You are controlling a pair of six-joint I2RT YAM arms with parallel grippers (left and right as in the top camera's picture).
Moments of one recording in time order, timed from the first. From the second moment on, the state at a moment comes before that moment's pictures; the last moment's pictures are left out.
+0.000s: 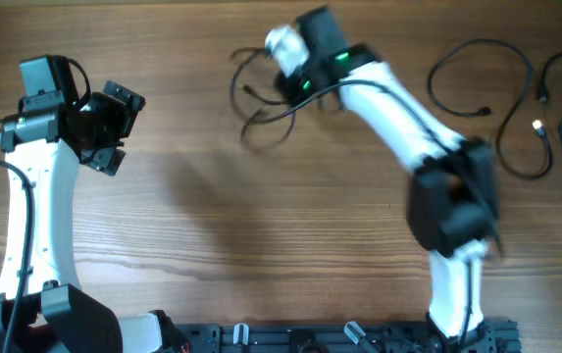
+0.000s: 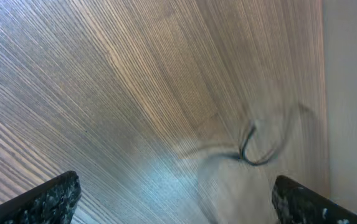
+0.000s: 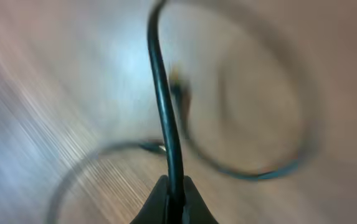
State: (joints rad) left arm 0.24 1.52 1.32 -0.92 0.26 -0.88; right arm 0.43 2.14 1.85 -0.65 -0.30 -0.21
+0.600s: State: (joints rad) left arm 0.24 1.52 1.32 -0.92 0.25 -0.88; right arm -0.44 1.61 1.67 -1.08 0.30 0.47
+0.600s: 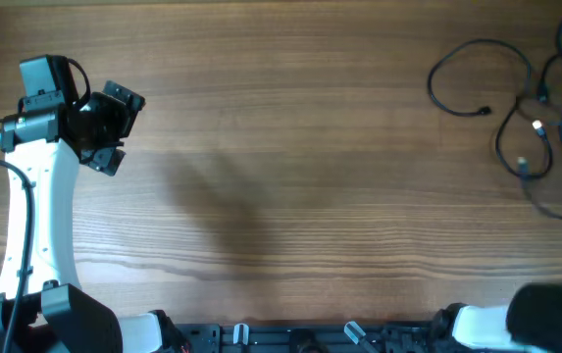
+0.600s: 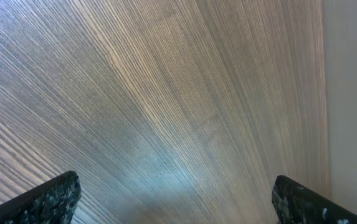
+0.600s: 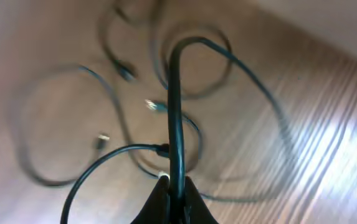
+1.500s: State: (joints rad) left arm 0.24 1.52 1.32 -0.92 0.25 -0.88; right arm -0.09 1.02 1.78 -1.28 -0.50 0.04
